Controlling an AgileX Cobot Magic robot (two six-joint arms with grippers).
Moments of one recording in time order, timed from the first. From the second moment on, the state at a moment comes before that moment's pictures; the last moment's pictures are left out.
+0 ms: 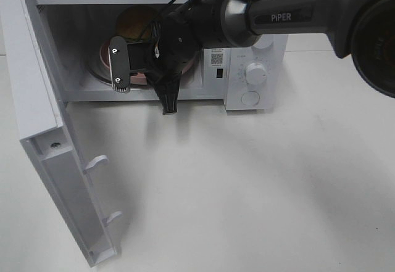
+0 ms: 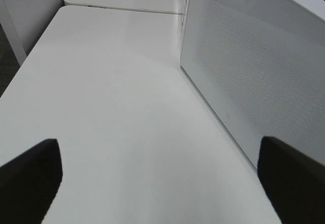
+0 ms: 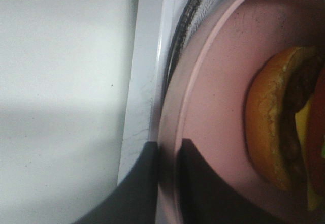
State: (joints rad) left arm 0.09 0.00 -0.51 -0.08 1.04 0.02; right arm 0.69 2.34 -1.81 -0.29 0.36 -0.97
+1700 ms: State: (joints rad) left arm 0.09 0.00 -0.51 -0.08 1.04 0.02; right arm 0.73 1.91 -1.22 -0.29 0.14 -0.98
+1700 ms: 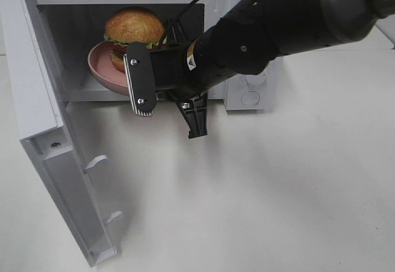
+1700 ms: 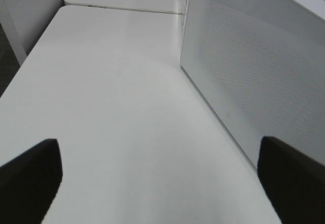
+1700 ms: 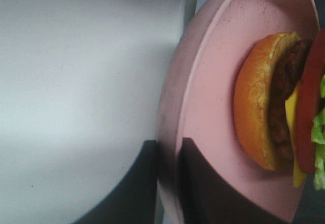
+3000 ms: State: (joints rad) left arm 0.09 0.00 -0.51 -0.08 1.04 0.02; right arm 0.79 1.38 -0.67 -0.29 0.06 -0.97
